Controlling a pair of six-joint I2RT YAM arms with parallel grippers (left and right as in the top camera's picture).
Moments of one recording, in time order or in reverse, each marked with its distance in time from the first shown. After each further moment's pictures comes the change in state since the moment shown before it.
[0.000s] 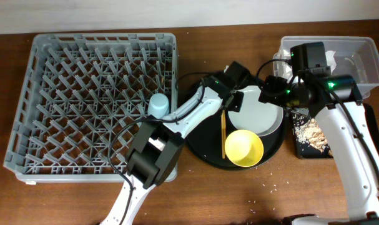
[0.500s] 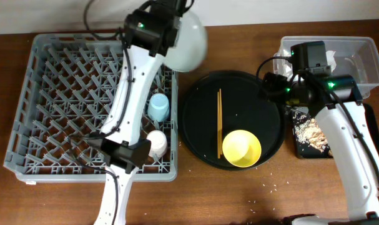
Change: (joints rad) left arm 0.291 0.010 0.981 -0.764 -0.583 0.313; right arm 0.000 0.000 0.000 0.031 0.001 0.003
